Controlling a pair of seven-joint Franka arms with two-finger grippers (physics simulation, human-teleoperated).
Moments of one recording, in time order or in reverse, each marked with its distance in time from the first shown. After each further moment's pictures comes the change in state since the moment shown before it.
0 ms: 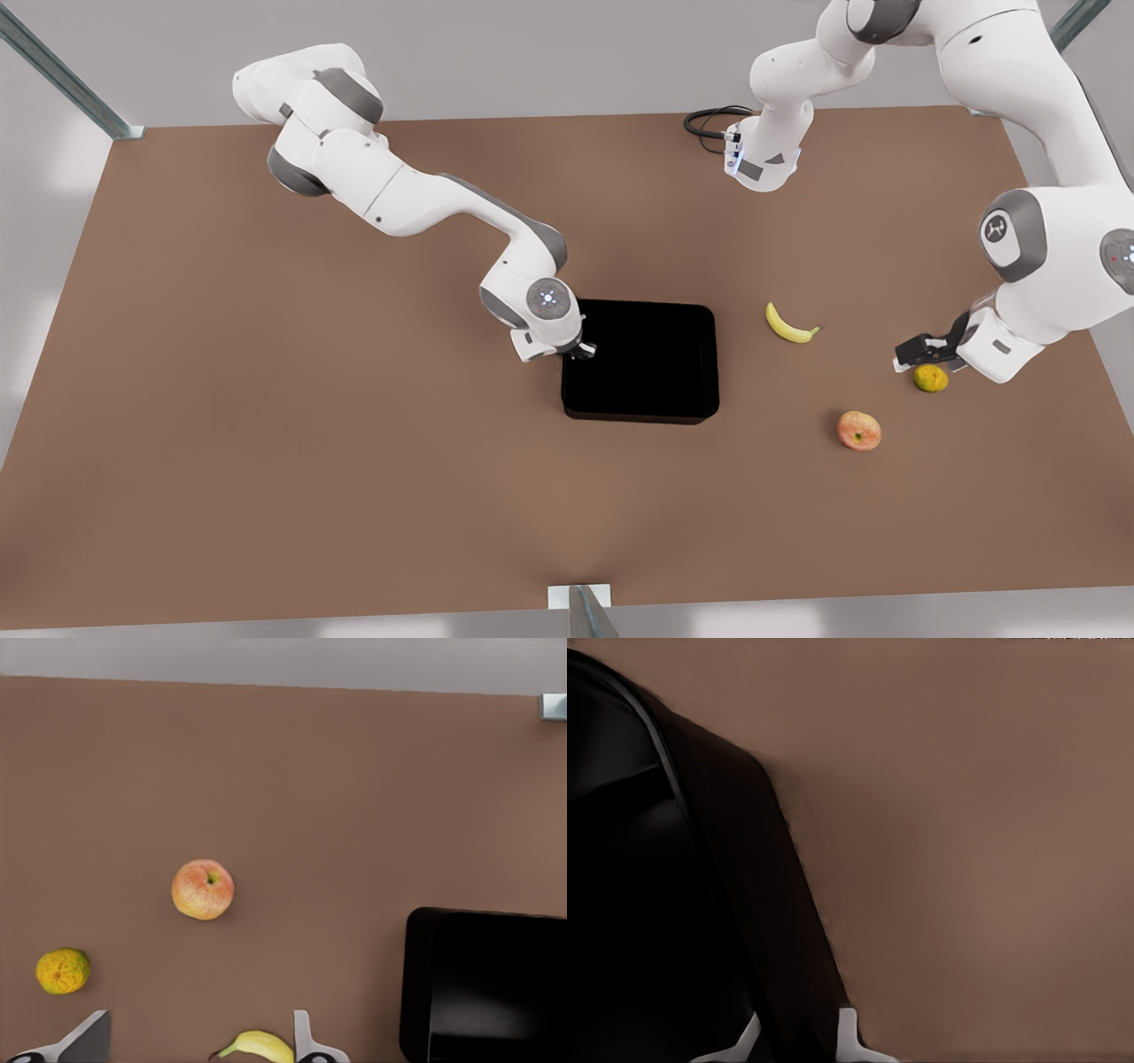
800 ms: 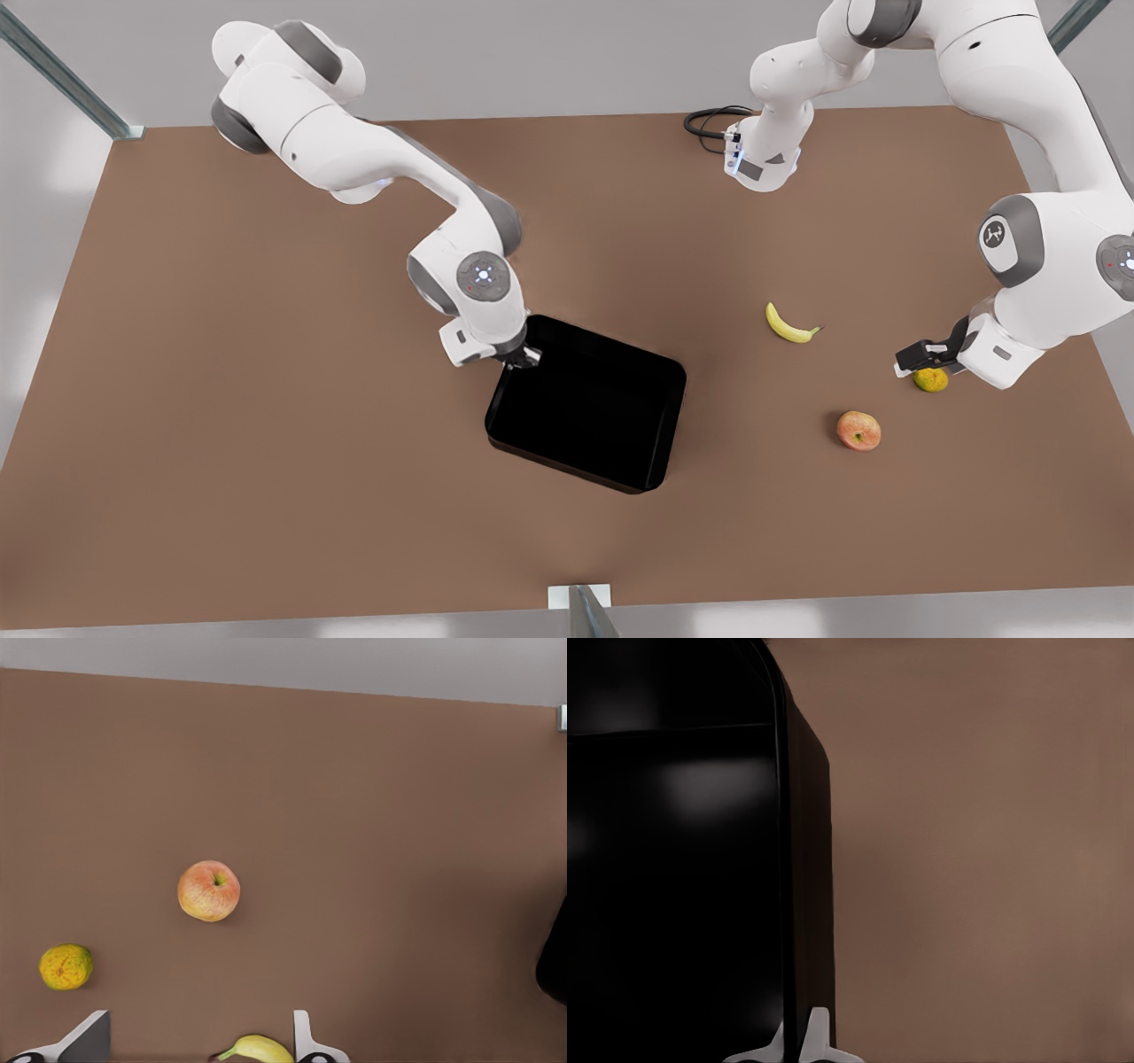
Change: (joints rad) left arm -0.002 0.009 0.000 0.007 0.014 0.004 -0.042; right arm -0.187 -0.276 0.019 0.020 0.010 -0.277 -0.206
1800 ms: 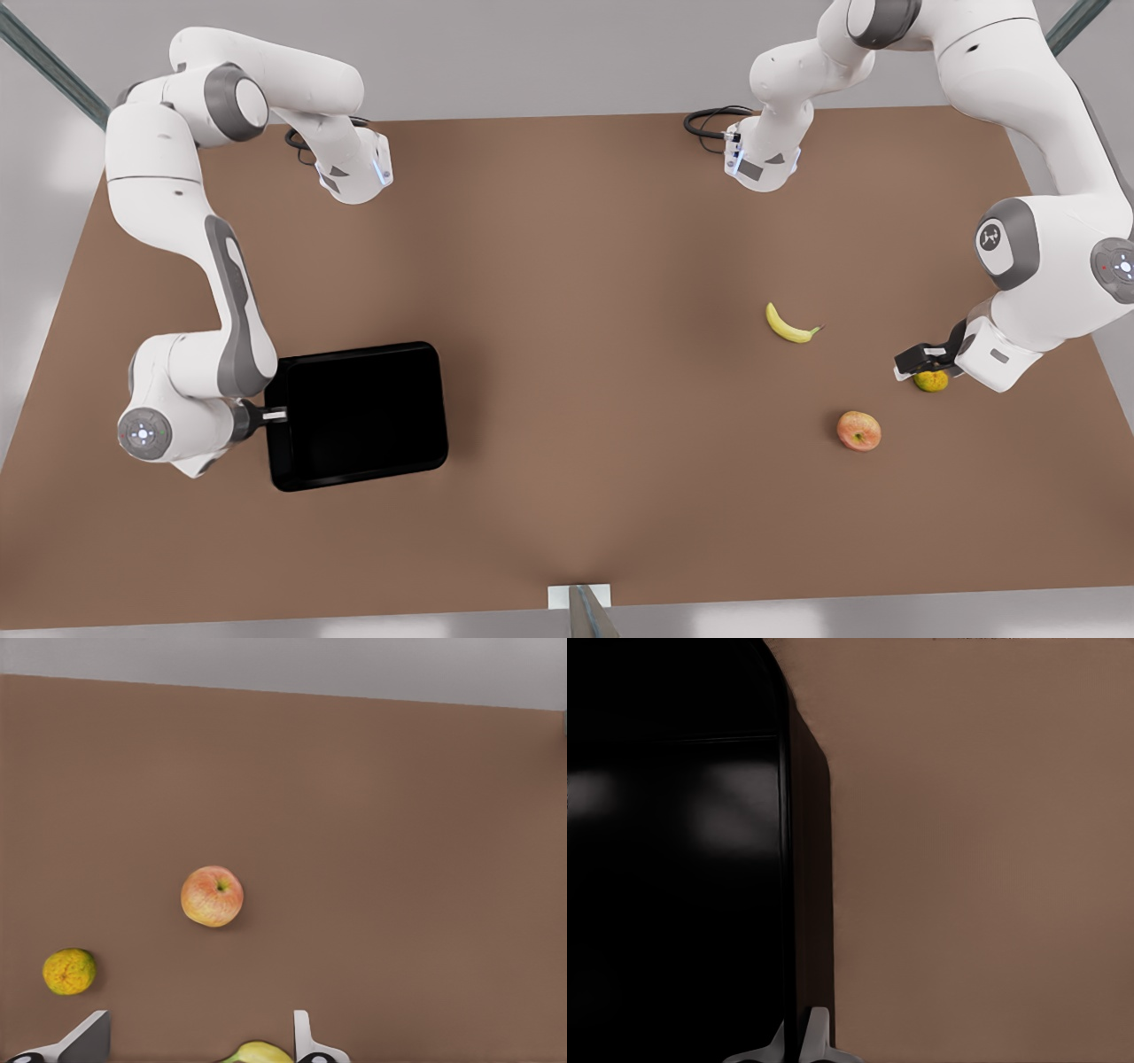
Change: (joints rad) left arm -0.004 0.008 -0.002 0.002 0.017 0.014 -0.010; right arm -0.397 0.053 -0.329 0.000 0.195 -0.166 -1.207
